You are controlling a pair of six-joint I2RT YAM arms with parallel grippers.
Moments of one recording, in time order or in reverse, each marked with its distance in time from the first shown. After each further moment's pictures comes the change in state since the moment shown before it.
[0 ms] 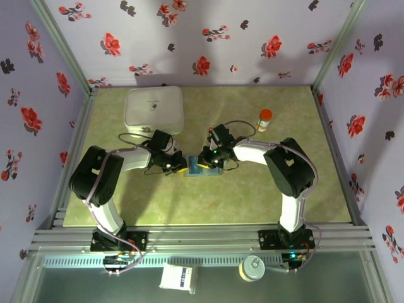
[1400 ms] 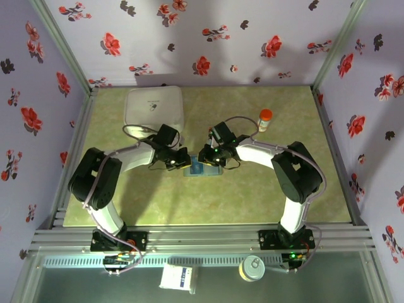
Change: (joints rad) left arm -0.065 -0.021 0.114 -0.149 -0.088 0.046; right arm 0.010 -0.084 0.005 -0.074 0.084 -0.048
